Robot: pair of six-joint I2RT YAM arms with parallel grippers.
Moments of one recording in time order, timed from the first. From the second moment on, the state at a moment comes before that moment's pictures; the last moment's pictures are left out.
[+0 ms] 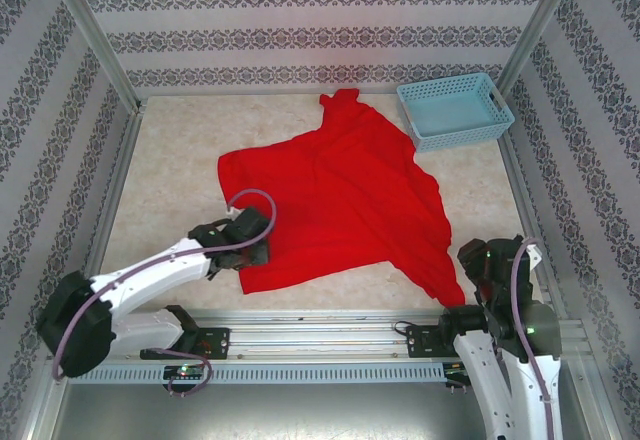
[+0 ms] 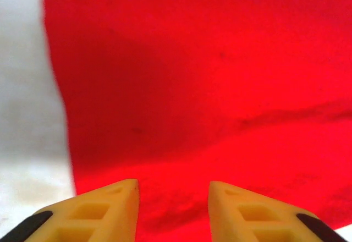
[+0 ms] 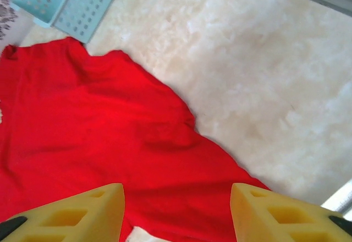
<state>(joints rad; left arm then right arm) -0.72 1.21 0.68 -0.65 -0.16 -0.83 0.06 0.30 0.76 -1.20 0.23 0.89</state>
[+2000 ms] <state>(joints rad) 0.05 2.27 1.78 -0.73 -0.02 -0.64 0.35 1.96 1.43 -0.49 -0.02 0.55</state>
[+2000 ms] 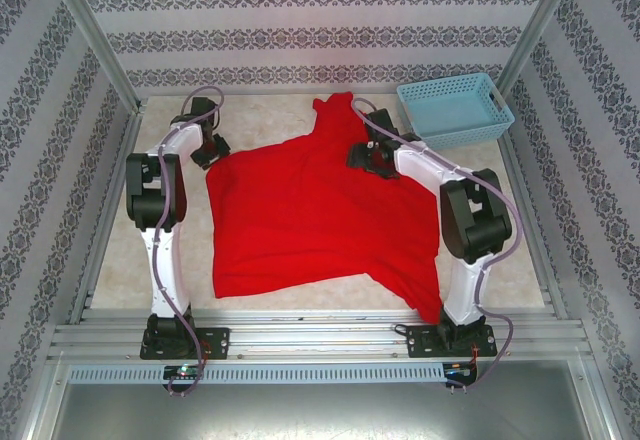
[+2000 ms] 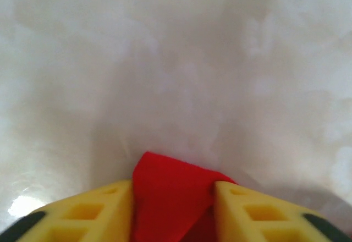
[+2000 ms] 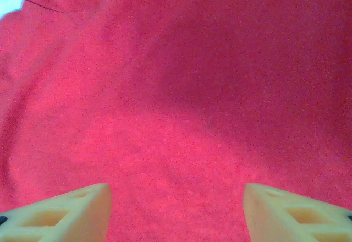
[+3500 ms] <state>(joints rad) 0.08 1.81 1.39 -0.61 0.11 -0.65 0.43 2.30 1.86 -0.66 -0.02 0.64</state>
